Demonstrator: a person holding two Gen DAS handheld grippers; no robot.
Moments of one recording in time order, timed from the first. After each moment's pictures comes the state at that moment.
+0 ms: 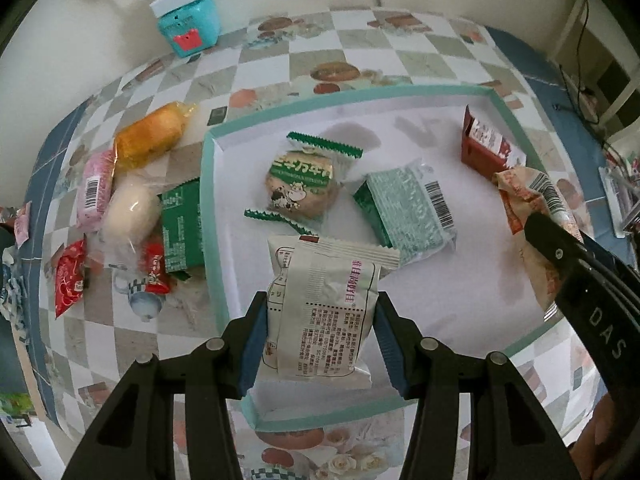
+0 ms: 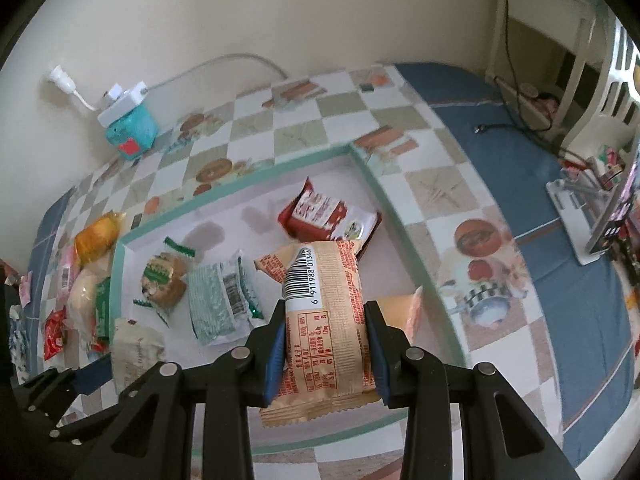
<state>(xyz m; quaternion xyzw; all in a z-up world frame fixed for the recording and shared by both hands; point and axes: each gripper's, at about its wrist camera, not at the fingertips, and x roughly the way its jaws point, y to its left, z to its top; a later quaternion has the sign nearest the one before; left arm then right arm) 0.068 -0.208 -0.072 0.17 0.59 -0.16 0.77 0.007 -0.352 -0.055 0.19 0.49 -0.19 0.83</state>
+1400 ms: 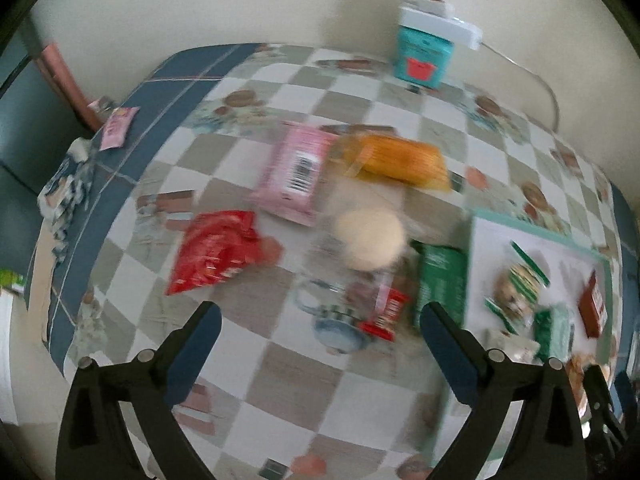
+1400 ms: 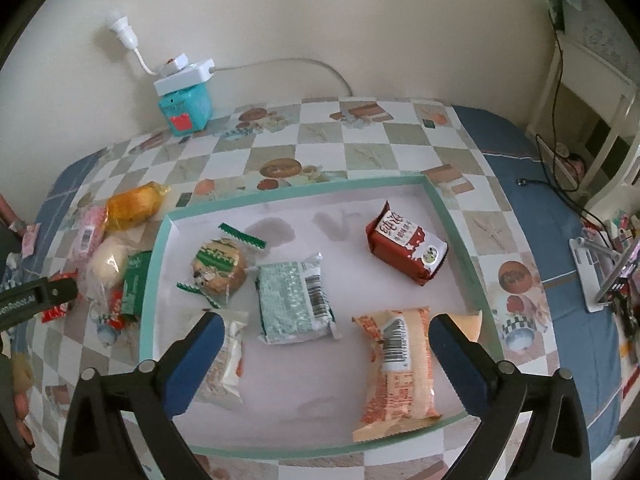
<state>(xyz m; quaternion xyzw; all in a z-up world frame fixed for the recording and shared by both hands) 0.138 -0.030 -0.041 0.01 0.56 0.03 0.83 0.027 -0.285 -0.036 0.11 0.46 -0.15 0.87</state>
